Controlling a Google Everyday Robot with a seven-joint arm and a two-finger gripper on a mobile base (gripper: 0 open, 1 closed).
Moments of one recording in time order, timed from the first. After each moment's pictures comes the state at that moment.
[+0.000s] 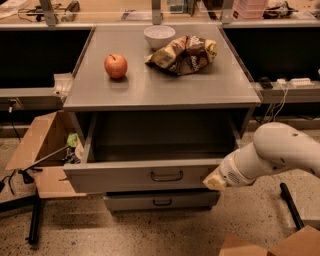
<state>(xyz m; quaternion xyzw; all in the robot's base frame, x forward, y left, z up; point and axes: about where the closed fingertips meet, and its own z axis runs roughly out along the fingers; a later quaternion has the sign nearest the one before) 0.473 -0.173 0.644 -0.41 0.88 0.16 0.19</state>
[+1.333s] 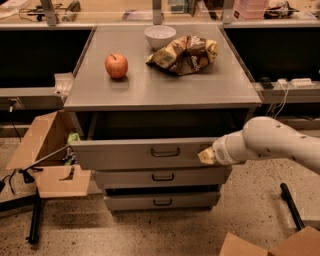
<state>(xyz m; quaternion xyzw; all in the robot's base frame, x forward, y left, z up) 0.574 -0.179 0.647 -0.25 0.92 0.14 0.28</state>
